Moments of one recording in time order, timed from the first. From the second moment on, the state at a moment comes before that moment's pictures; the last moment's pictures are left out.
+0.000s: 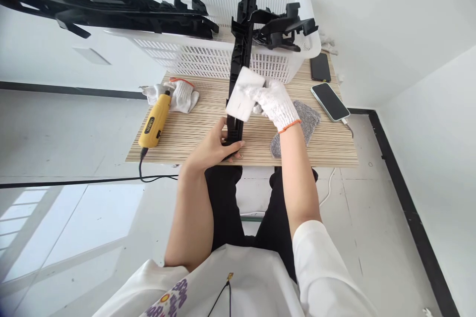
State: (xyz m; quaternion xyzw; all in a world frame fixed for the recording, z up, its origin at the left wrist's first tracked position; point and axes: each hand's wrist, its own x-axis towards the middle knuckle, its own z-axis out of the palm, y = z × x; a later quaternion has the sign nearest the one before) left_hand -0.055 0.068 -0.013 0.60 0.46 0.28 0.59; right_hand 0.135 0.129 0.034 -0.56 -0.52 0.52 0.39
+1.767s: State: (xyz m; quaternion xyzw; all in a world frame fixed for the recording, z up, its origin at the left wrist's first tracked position) left_hand -0.055 0.083 -0.045 0.62 0.39 0.49 0.47; right_hand 0.100 0.114 0.003 -0.48 -0.45 0.56 0.50
